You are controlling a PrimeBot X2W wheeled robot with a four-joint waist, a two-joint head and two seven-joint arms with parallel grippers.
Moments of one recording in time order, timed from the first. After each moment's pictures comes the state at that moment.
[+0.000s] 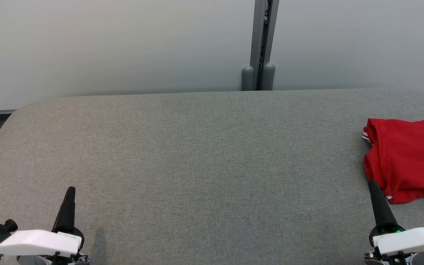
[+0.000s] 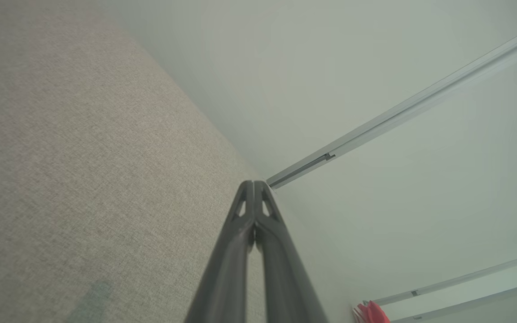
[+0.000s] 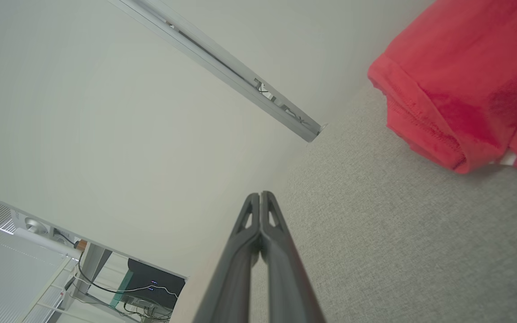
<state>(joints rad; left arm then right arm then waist) -0.01 0.17 0.00 0.19 -1.16 -0.02 0.02 0.00 -0.05 -0.02 0.14 1.04 0.13 -0.03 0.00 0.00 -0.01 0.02</state>
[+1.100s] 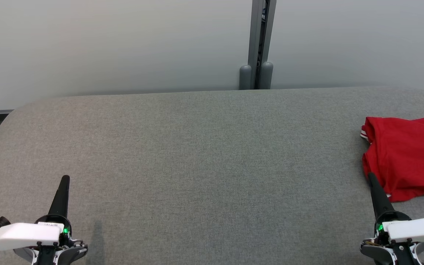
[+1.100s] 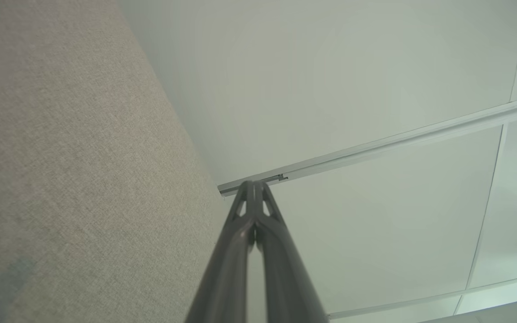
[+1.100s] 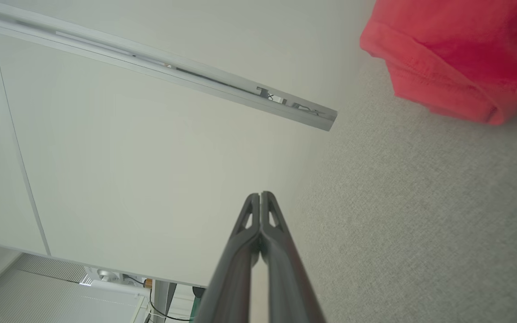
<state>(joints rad) -0.07 0.11 0.11 0.24 -1.41 -0.08 0.11 -0.06 -0.05 -0.01 0.20 1.36 0.13 -0.01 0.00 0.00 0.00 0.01</state>
